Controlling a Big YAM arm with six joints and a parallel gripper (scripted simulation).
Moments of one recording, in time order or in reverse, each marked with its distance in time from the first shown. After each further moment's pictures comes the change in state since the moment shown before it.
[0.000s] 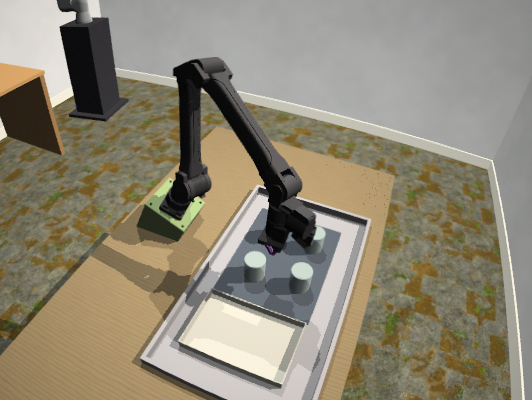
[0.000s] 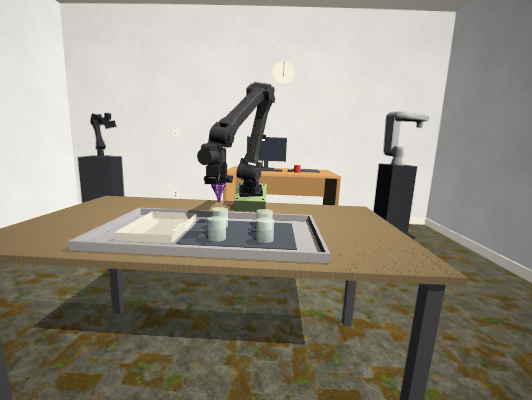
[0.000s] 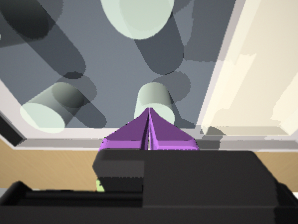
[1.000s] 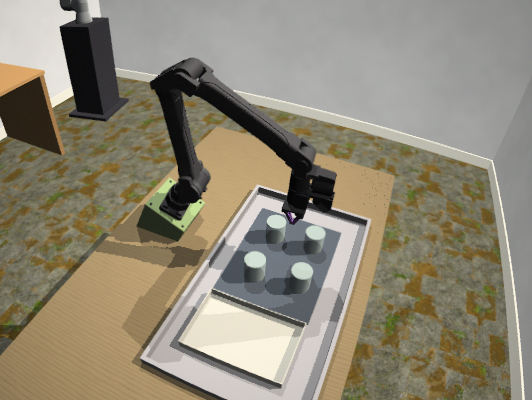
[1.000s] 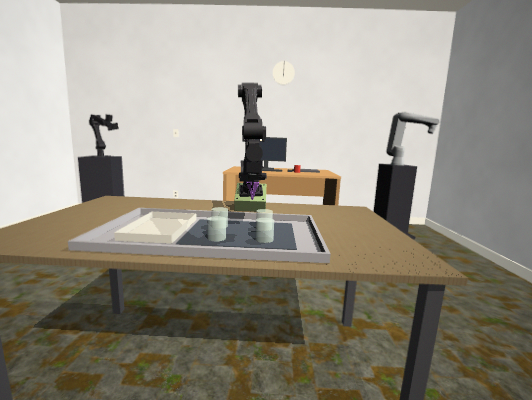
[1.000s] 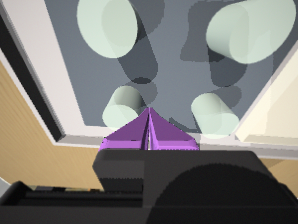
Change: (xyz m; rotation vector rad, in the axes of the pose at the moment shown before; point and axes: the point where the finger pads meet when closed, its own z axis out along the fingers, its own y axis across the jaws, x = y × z) arm -0.015 0.130 -0.016 0.005 -0.019 -0.091
